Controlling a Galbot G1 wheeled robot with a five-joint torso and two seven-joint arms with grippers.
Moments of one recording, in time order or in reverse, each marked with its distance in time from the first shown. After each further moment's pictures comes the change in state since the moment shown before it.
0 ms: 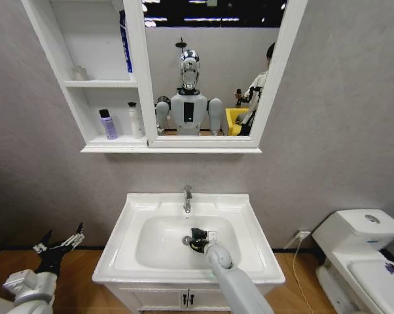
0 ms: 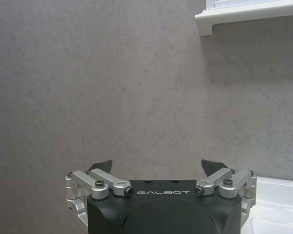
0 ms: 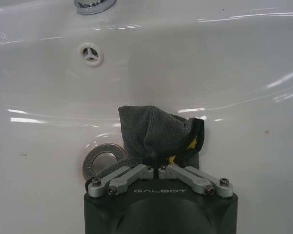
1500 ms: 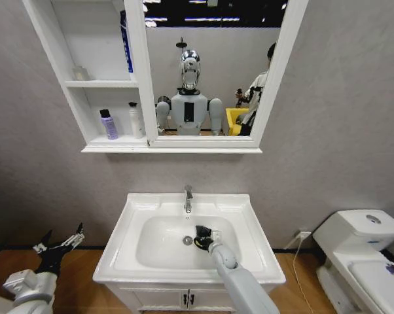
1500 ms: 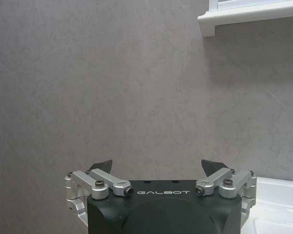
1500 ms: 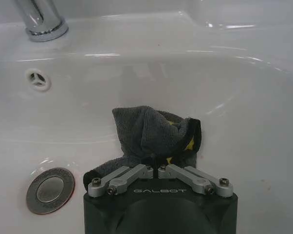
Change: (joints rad) left arm 0.000 0.000 0.000 0.000 0.000 0.000 0.000; right arm -0.022 -0.057 0.069 0.003 -0.065 0.075 -0.002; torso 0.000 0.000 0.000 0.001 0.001
